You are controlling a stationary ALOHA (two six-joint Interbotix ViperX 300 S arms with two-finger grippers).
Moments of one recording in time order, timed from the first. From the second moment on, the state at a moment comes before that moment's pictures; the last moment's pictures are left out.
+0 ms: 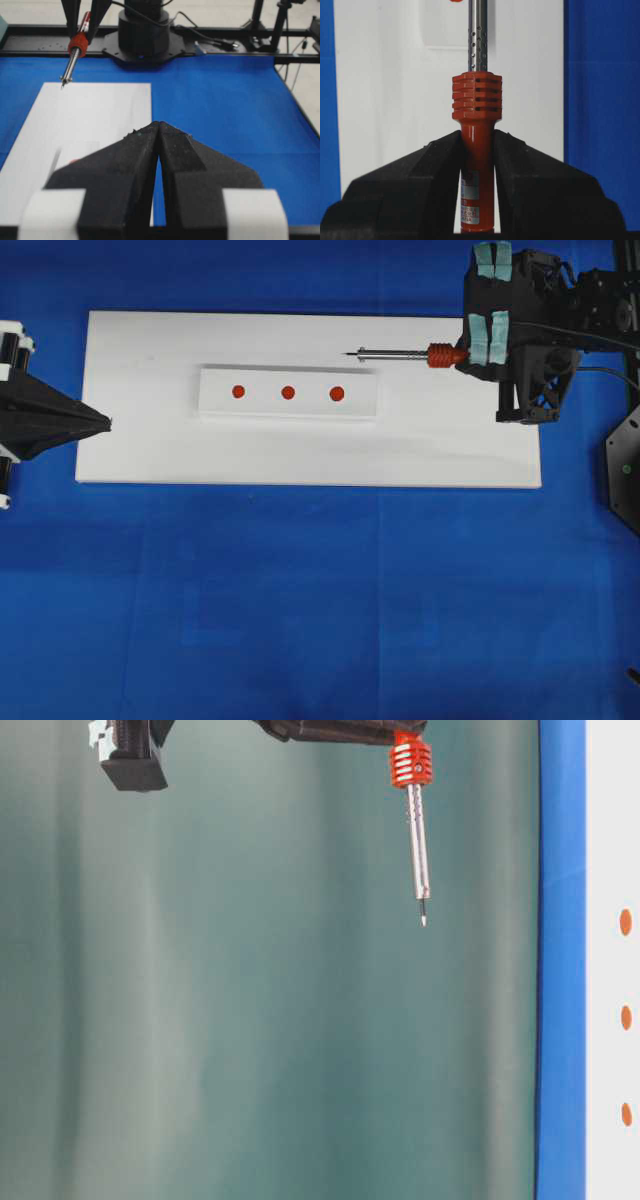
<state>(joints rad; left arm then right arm) -0.05 -0.97 1.23 0.00 -0.31 -0.02 -0.27 -0.44 0.68 0.00 0.72 -0.13</state>
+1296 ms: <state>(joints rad) -0.05 -0.97 1.23 0.00 -0.31 -0.02 -0.25 -0.21 0.77 0.00 0.53 -0.09</state>
